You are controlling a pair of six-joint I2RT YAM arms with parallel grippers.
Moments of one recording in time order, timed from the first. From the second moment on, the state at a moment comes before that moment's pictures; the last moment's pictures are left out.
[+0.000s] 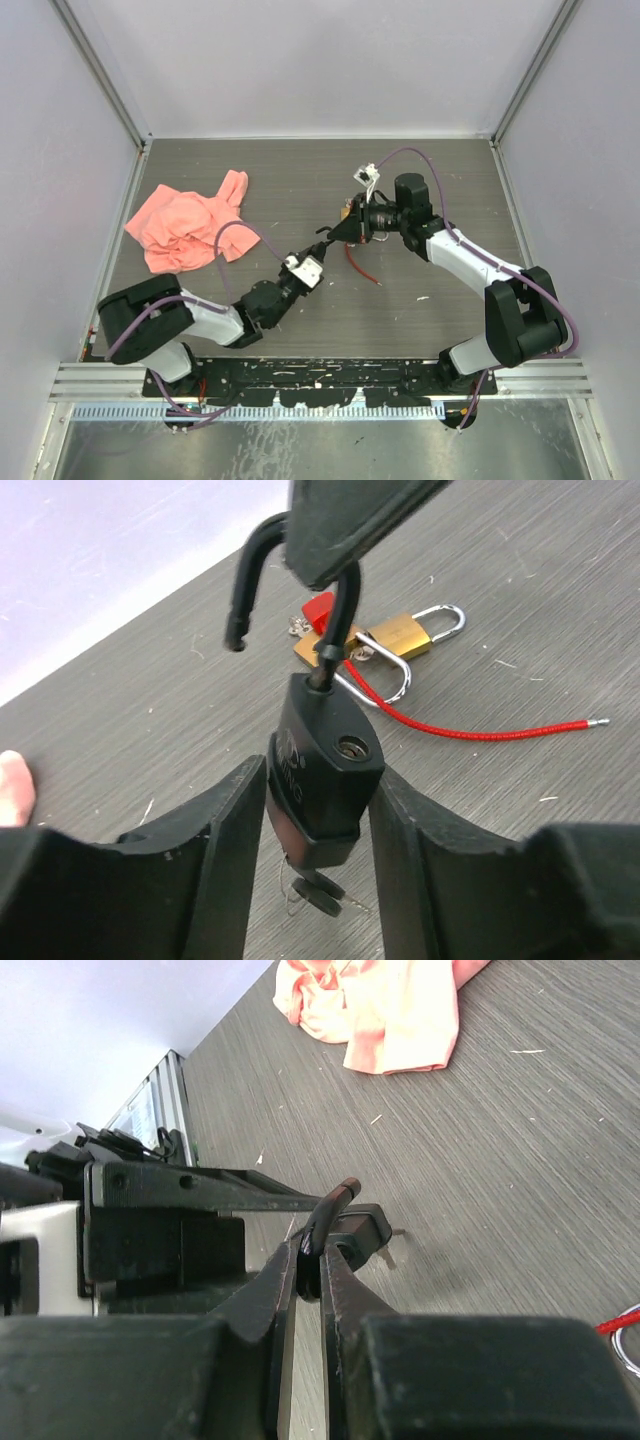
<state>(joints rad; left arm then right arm) -1.09 1.59 0.38 1.24 -0.50 0.34 0.38 1.45 0.89 0.16 -0.94 0.30</state>
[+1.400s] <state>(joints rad) -0.71 1.44 0.33 1.01 0.59 -0.15 0.52 1.47 1.13 -0.65 -1.00 -0.71</state>
